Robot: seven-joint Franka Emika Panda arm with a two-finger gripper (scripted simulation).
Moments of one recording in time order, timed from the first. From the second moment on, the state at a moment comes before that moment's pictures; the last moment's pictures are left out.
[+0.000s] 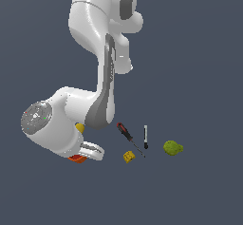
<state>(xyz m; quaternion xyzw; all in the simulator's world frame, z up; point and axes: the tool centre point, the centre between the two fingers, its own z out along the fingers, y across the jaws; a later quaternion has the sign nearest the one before) 0.150 -0.157 0.101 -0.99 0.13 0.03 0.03</state>
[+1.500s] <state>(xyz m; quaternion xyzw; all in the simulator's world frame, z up) 0.142 -0.145 0.084 -0.99 0.13 0.03 0.04</state>
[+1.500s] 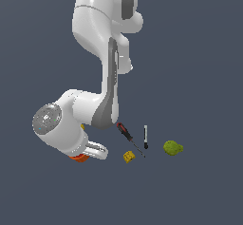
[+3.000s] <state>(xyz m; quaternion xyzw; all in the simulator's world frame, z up) 0.067 0.028 0.341 -0.99 0.13 0.03 0.03</state>
